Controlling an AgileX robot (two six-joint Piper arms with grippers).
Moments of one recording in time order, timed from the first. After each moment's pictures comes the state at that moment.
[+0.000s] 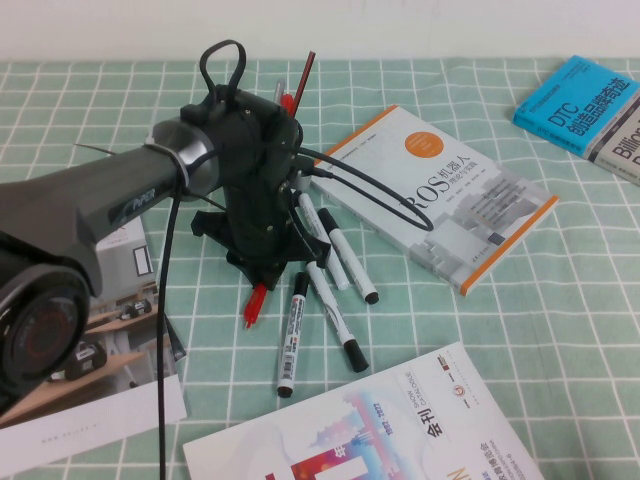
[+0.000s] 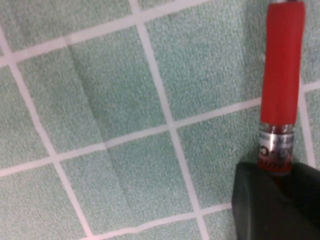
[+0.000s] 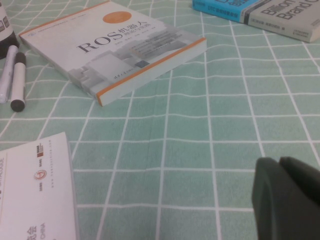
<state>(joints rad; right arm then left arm) 0.07 -0.02 0.03 0.15 0.35 -0.06 -0.56 2.20 -1.79 0.09 1.10 -0.21</state>
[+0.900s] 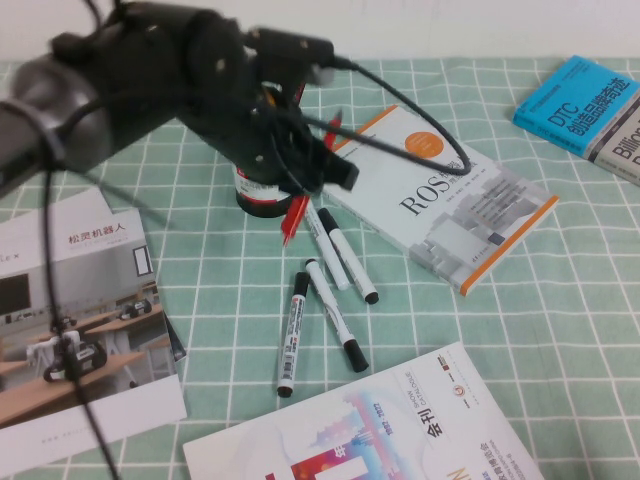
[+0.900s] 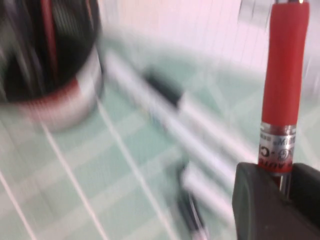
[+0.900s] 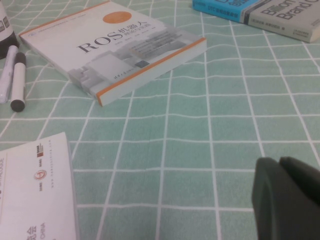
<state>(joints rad) 0.07 -0.02 0.03 0.15 0.35 -0.06 -0.58 1.84 -1.63 -0.11 0.84 0.08</state>
